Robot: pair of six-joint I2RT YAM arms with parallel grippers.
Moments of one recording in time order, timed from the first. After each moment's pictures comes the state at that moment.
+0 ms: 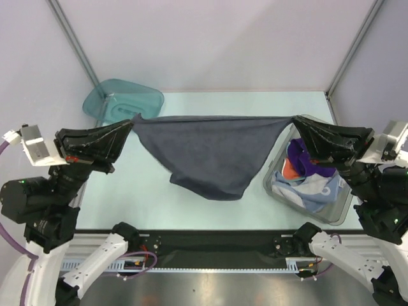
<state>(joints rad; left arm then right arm) -0.44 0.63 1.30 -0.07 0.34 -0.38 0.68 0.66 1.30 -0.03 -0.19 0.01</state>
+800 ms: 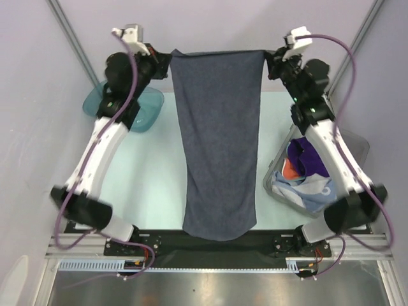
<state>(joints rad) -0.32 1.41 1.69 -0.10 0.10 -0.32 0.31 1.39 1.56 0.16 -0.11 -0.05</state>
